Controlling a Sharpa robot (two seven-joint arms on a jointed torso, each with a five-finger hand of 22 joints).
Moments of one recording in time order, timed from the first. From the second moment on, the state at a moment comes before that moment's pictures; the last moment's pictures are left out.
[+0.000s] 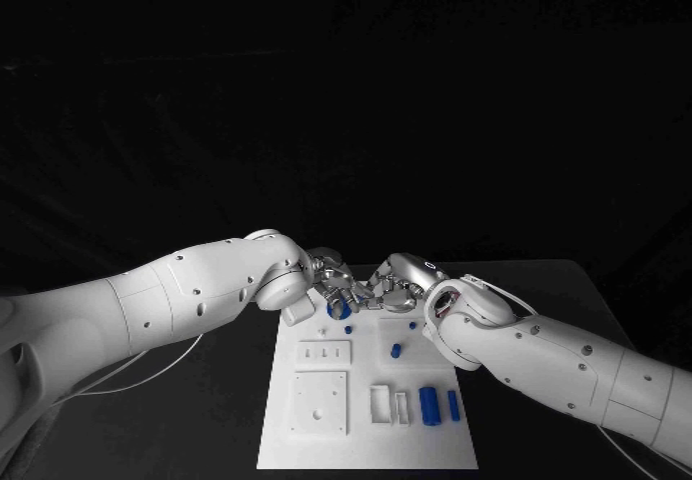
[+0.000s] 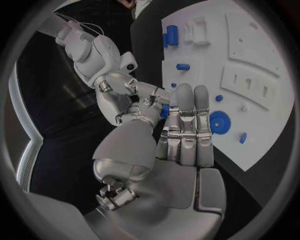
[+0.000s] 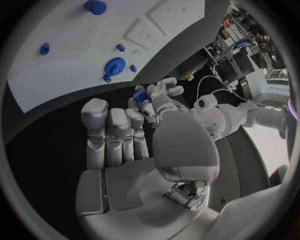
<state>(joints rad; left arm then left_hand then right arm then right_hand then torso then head) 1.39 -0.45 -0.15 1.14 -0.60 0.07 -0.34 1.18 0.17 0.26 -0.12 0.06 1.10 0.09 0.07 0.31 1.46 0.00 0.07 0.06 1.38 -0.06 0.79 0.26 0.06 1.11 -0.08 0.70 0.68 1.03 -0.57 0.17 1.32 -1.53 -0.36 -0.18 1.24 -0.09 0.16 -0.10 0.31 1.28 0.02 0.06 0.27 1.33 -0.05 0.96 1.15 1.45 -0.11 1.00 1.12 0.07 1.46 -0.12 0.78 1.31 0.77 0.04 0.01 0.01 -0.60</state>
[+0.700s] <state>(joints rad) 1.39 -0.50 -0.14 1.16 -0.49 0.00 -0.31 1.16 0.11 0.38 -0.16 0.06 1.12 0.11 0.07 0.35 1.47 -0.02 0.13 0.07 1.42 -0.09 0.88 0.31 0.06 1.14 -0.10 0.71 0.74 1.01 -0.61 0.16 1.35 -1.50 -0.47 -0.12 1.26 -0.12 0.13 -0.09 0.31 1.02 0.11 0.07 0.07 1.20 0.00 0.85 0.97 1.40 -0.06 0.90 1.01 0.09 1.45 -0.08 0.56 1.31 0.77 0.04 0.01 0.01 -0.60</state>
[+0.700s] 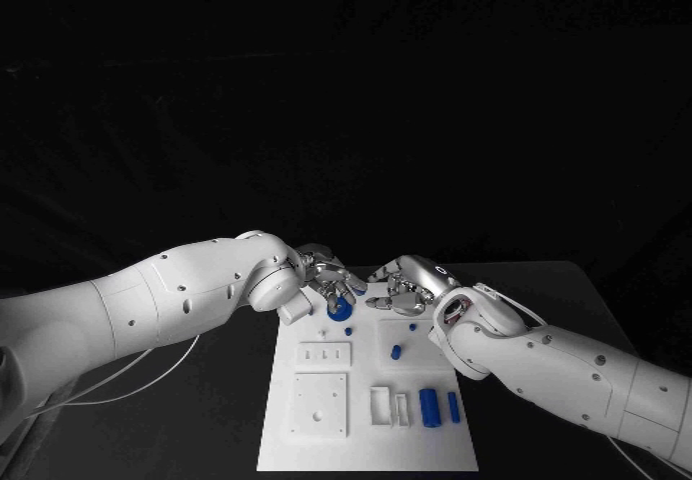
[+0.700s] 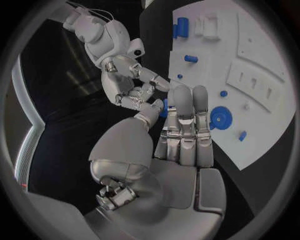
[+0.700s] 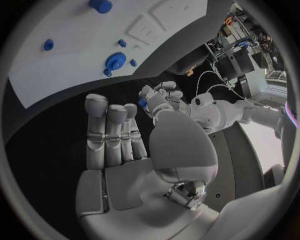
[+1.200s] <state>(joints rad) 1.37 -0.52 -0.15 1.19 -0.36 -0.08 -0.28 1.18 0.10 0.33 -0.17 0.06 1.13 0.11 0.06 0.27 1.47 -0.04 0.29 0.17 1.39 -0.11 1.01 0.43 0.05 1.14 -0.12 0.73 0.82 0.98 -0.63 0.16 1.39 -1.46 -0.56 -0.07 1.27 -0.11 0.13 -0.08 0.30 1.06 0.10 0.07 0.07 1.20 0.00 0.87 0.95 1.40 -0.06 0.91 1.01 0.09 1.46 -0.08 0.56 1.31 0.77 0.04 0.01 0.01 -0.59</state>
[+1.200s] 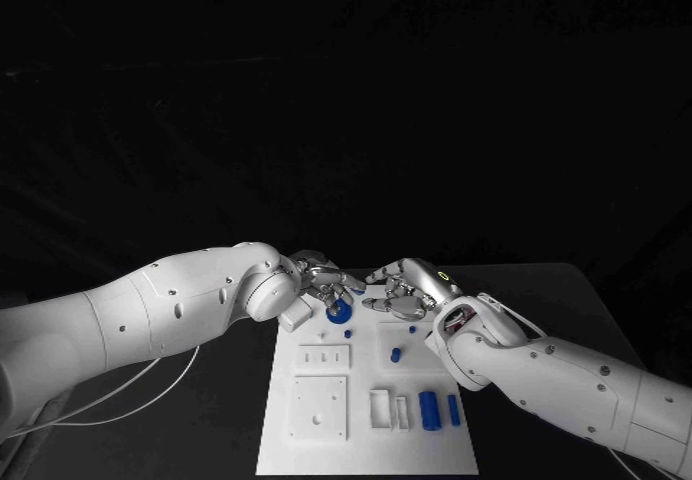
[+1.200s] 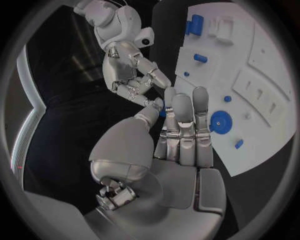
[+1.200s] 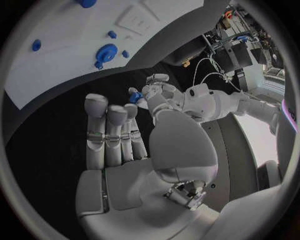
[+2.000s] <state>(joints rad) 1.35 -0.53 -0.15 1.22 -0.30 -0.07 -0.26 1.19 0.09 0.28 -0.16 0.06 1.15 0.09 0.06 0.15 1.46 -0.06 0.40 0.25 1.39 -0.12 1.12 0.49 0.05 1.14 -0.13 0.75 0.89 0.97 -0.60 0.16 1.38 -1.44 -0.61 -0.06 1.26 -0.11 0.17 -0.10 0.28 1.12 0.09 0.07 0.07 1.22 -0.01 0.89 0.95 1.41 -0.07 0.93 1.02 0.09 1.47 -0.09 0.60 1.31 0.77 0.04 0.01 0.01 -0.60</state>
